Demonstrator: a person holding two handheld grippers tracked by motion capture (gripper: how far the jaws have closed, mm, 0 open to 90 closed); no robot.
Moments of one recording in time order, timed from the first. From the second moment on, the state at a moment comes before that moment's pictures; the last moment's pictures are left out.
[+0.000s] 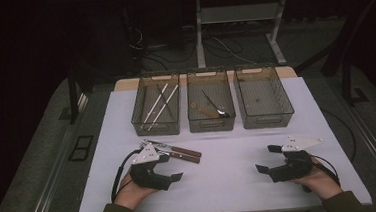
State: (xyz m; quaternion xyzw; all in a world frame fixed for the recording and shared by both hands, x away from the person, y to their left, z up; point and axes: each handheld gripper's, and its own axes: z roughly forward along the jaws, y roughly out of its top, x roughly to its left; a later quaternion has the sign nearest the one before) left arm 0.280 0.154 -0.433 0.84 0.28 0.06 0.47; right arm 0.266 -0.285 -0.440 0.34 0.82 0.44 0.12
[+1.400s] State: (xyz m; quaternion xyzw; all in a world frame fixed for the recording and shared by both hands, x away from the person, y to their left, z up) left arm 0.367 0.135 -0.444 0.87 0.33 0.09 0.34; right arm 0.268 -0.282 -0.442 0.34 0.82 0.44 0.12
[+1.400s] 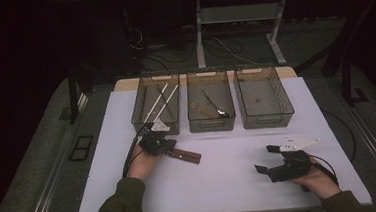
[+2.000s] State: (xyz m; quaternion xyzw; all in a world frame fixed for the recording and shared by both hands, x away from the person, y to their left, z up) left arm 0.344 0.157 -0.438 0.88 0.34 0.06 0.32; right arm 0.268 -0.283 -0.442 0.34 0.82 0.44 0.12
